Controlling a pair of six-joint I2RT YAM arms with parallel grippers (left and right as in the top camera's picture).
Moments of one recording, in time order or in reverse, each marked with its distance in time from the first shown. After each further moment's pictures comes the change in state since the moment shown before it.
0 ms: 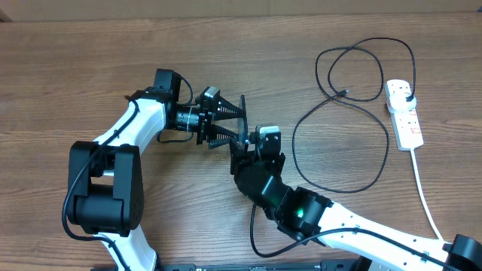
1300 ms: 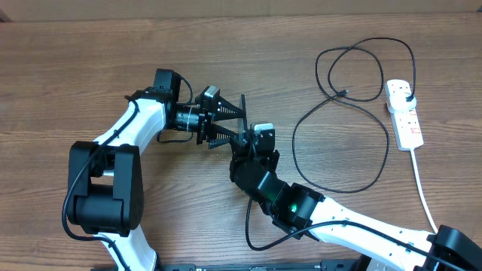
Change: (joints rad) left arm 0.001 0.000 0.000 0.000 0.000 0.023; right arm -0.025 0.069 0.000 0.080 -0.067 -0.001
